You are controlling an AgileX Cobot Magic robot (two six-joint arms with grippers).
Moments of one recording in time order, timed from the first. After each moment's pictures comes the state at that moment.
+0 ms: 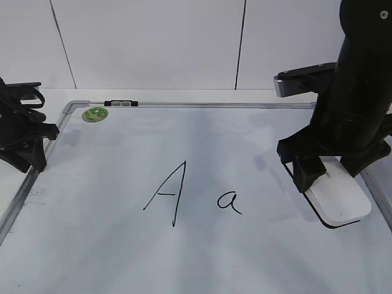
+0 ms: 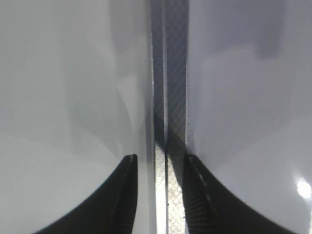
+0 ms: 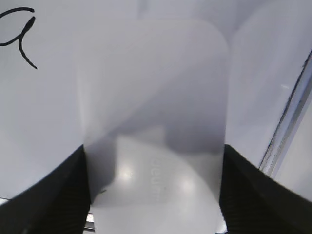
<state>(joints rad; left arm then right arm) -0.06 2.03 -1.38 -0.14 0.93 0.03 0.46 1.64 -1.25 -0.10 1.19 0.21</state>
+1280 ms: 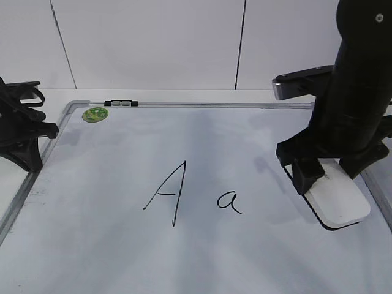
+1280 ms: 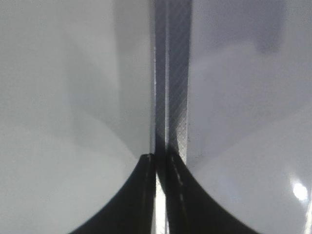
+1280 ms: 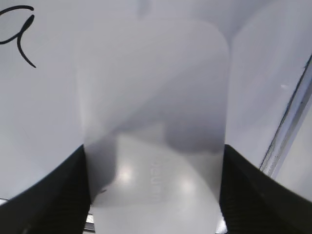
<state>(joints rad) -0.06 2.03 -1.38 -0.14 0.93 0.02 0.46 1.65 -1.25 -0.10 1.19 0.20</state>
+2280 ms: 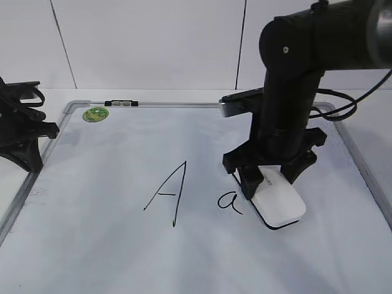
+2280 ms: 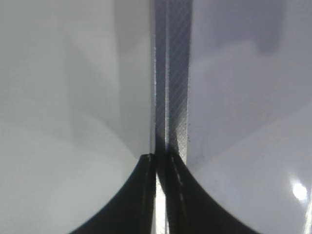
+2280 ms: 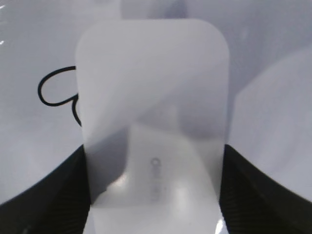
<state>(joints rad) -0.06 2.03 -1.38 -0.14 0.93 0.02 0.51 1.91 -1.41 -0.03 1.14 0.15</state>
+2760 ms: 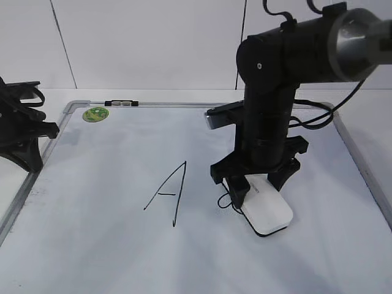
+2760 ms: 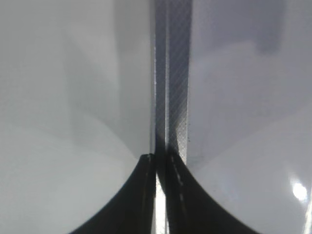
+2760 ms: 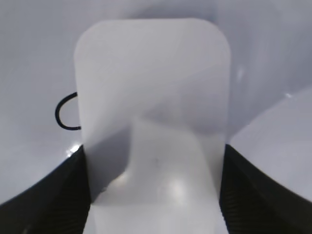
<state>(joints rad) -0.06 2.03 -1.38 -0.15 0.93 0.02 0.55 2.00 -1.47 -0.03 1.14 0.14</state>
